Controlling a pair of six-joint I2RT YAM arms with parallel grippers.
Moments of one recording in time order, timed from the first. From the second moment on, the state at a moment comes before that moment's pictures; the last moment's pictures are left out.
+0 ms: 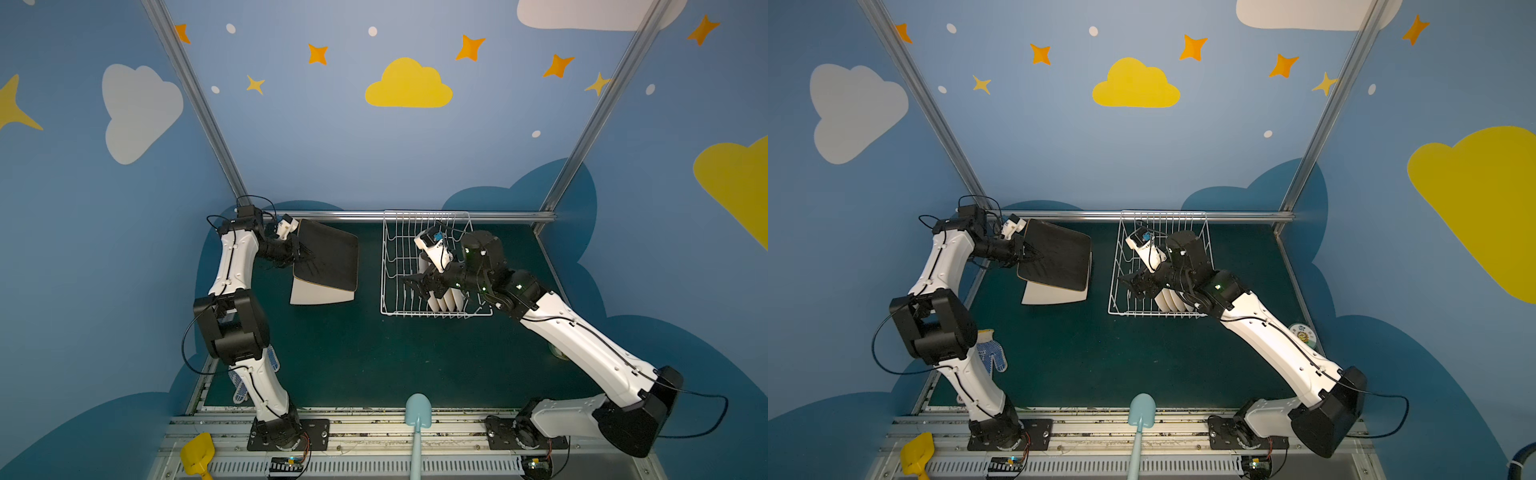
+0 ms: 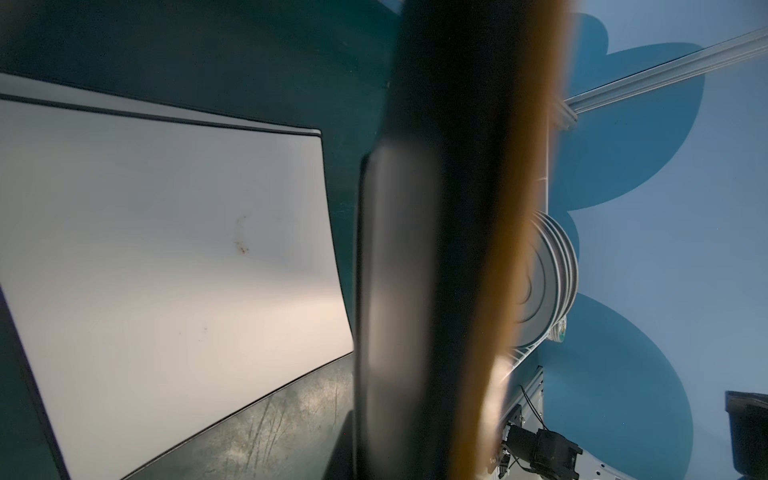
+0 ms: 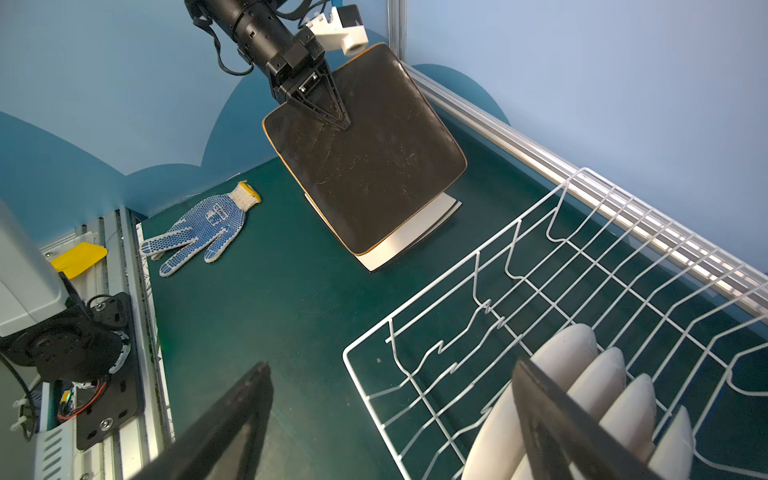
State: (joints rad) left arm 0.26 1.94 1.83 -1.20 0.81 0.09; right arm 0.75 1.34 1.36 -0.49 -0.25 -0.10
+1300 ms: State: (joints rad) left arm 0.32 2.19 1.84 -1.16 0.86 0.15; right arm 0.76 1.44 1.46 -0.51 -0.28 -0.08
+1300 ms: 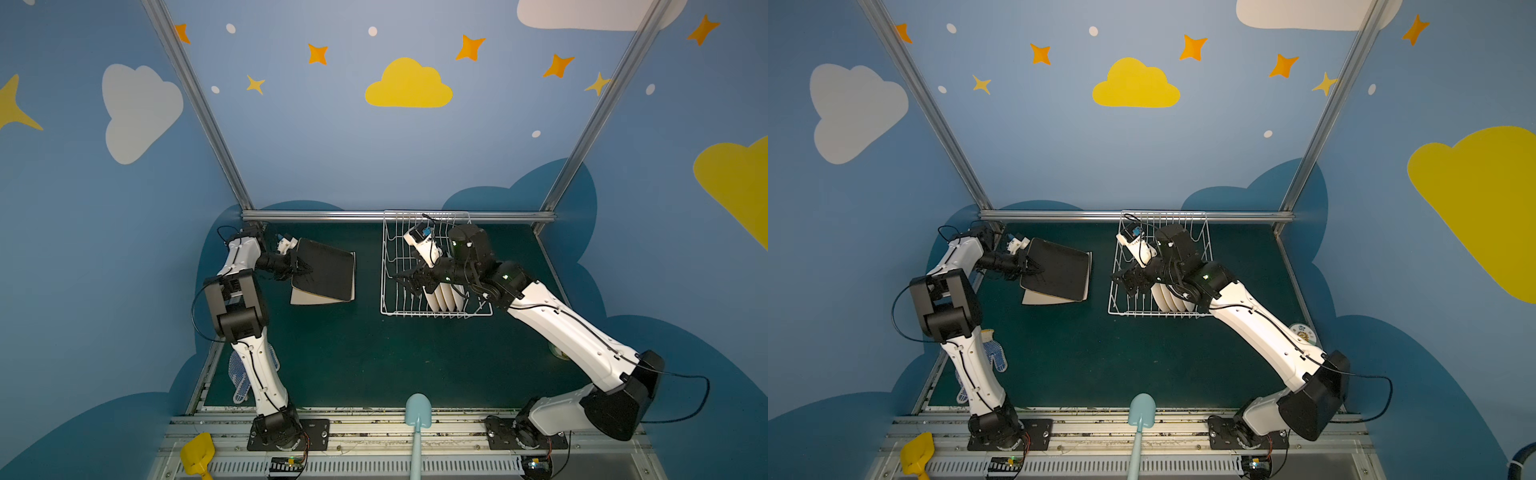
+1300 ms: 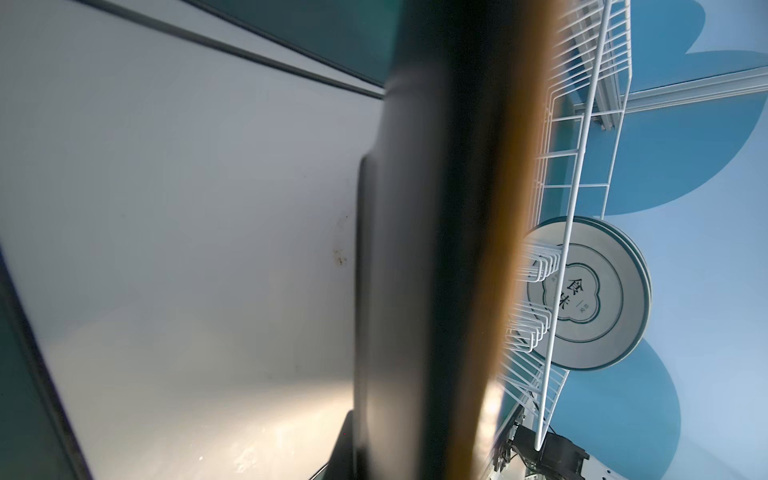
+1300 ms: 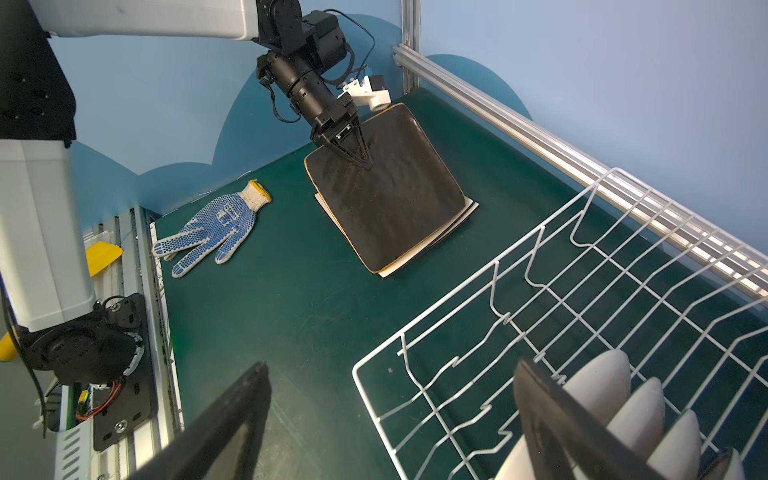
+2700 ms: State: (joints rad) left arm 0.39 2.23 1.83 -1.08 0.78 0.07; right arm 0.76 1.46 1.47 -0.50 -0.29 -0.08
